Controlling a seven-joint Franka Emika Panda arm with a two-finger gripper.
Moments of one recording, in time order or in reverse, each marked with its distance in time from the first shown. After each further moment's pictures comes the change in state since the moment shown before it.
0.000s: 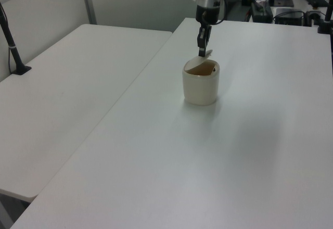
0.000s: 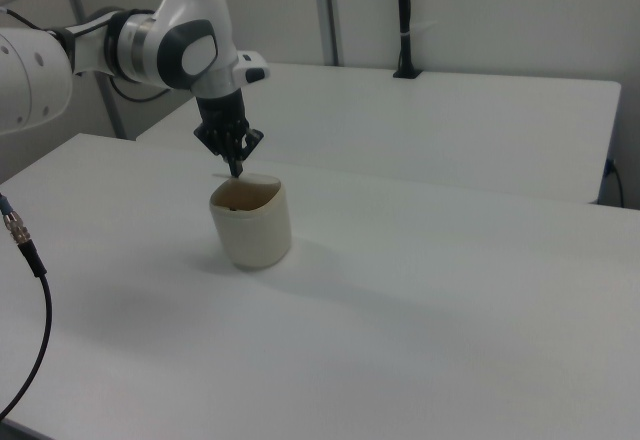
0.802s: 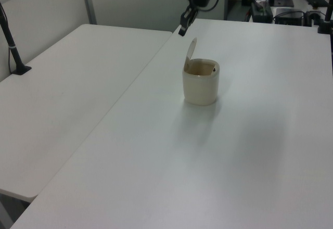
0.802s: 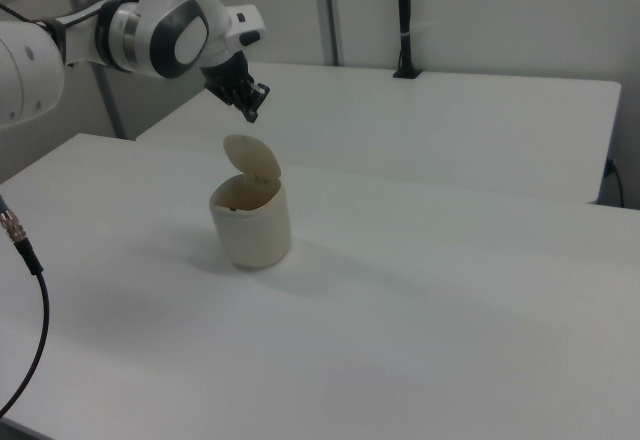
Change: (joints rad) arm 0.006 -0.014 0.004 0.024 0.001 0.303 0.143
